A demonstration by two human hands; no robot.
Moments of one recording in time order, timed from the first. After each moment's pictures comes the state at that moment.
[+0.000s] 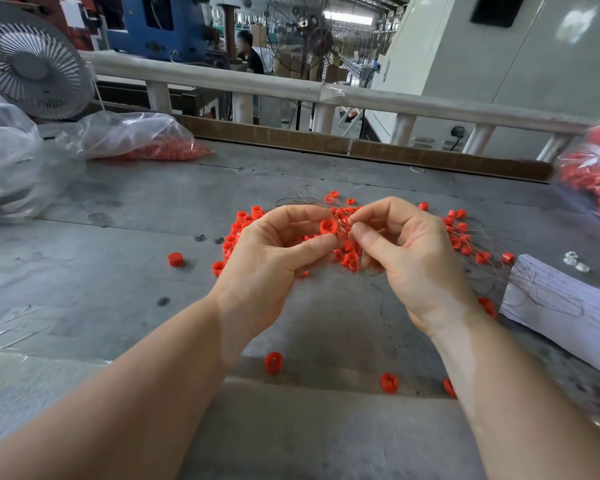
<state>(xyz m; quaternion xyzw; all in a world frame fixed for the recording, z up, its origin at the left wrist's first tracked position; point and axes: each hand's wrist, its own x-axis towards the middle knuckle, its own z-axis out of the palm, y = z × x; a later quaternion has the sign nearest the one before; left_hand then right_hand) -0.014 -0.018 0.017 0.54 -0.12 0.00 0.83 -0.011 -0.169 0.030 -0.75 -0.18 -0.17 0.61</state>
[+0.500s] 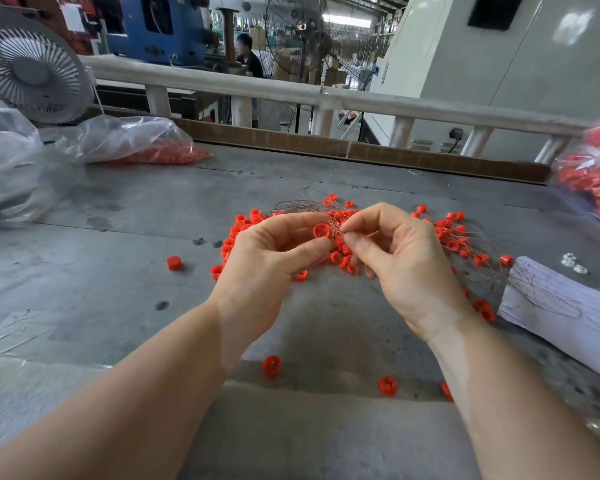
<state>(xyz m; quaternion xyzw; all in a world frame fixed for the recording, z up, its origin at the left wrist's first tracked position) -0.011 -0.017 0.016 0.56 -0.11 0.01 0.82 -0.011 -0.165 0.030 -0.76 -0.21 -0.16 0.60</state>
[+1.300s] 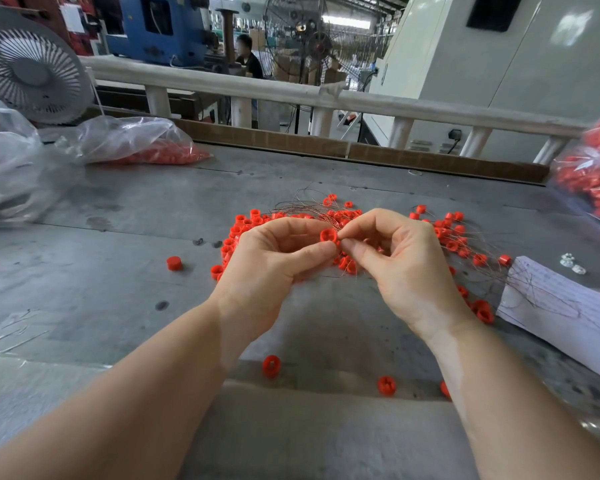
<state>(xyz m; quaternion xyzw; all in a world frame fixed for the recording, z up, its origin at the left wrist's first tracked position) -0.012 -0.018 0.017 0.56 -0.10 0.00 0.83 -0.014 -0.164 0.034 -0.79 -0.22 -0.19 0.54</state>
